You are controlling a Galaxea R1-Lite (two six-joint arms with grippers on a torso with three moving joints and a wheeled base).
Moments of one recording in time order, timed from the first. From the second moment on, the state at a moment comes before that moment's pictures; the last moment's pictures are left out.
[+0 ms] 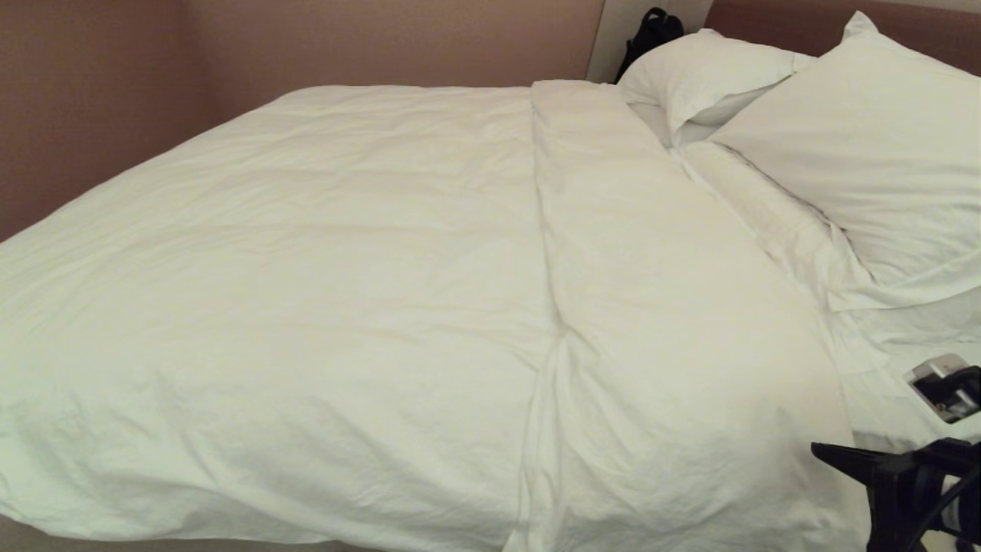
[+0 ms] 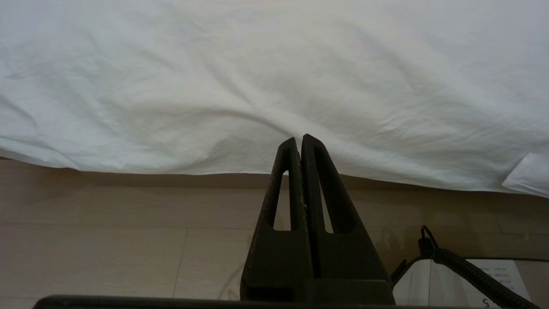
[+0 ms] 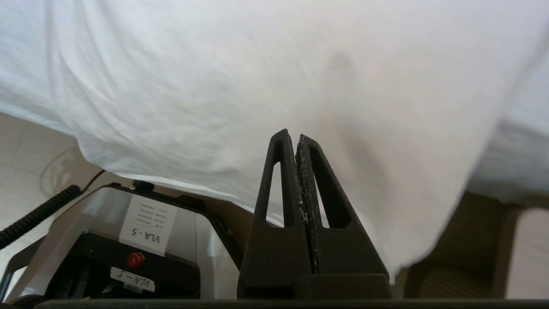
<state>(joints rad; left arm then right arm) 0.01 0.00 -0.06 0.17 -0.02 0.02 0.05 1.18 -0.31 -0.35 0.22 -0.06</state>
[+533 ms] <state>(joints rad) 0.01 0.00 -0.06 0.17 -0.02 0.02 0.12 1.38 -0.45 -0.36 0.22 -0.01</state>
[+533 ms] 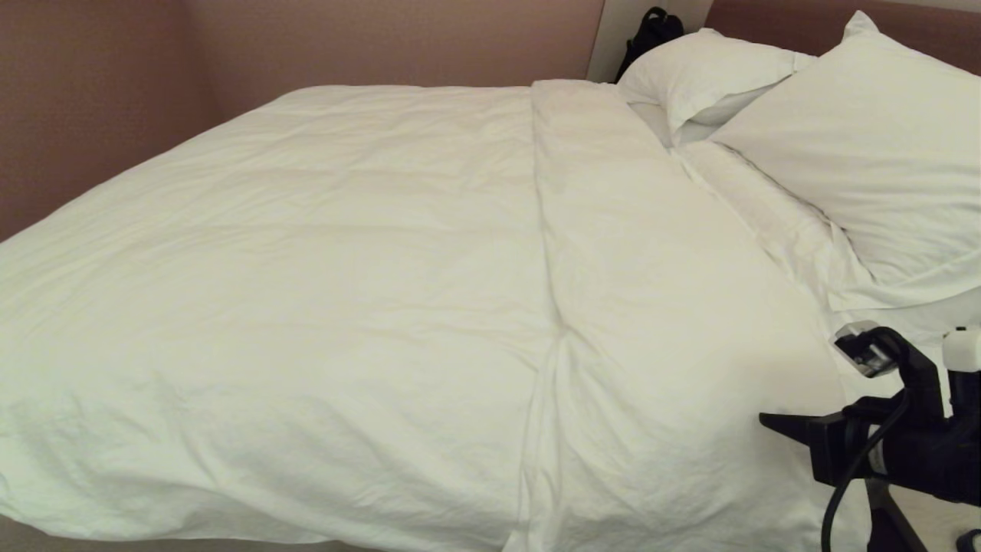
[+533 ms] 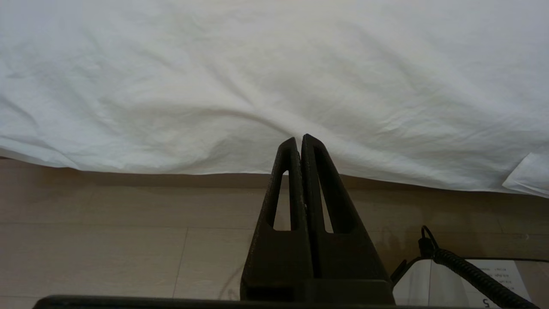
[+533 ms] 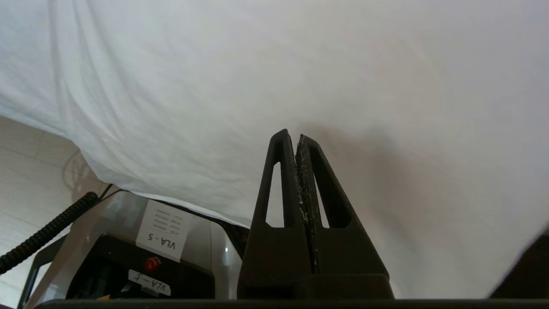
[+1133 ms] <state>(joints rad) 0.01 0.00 -0.06 0.17 -0.02 0.02 0.27 1.42 -0.49 -0.37 0.15 0.02</state>
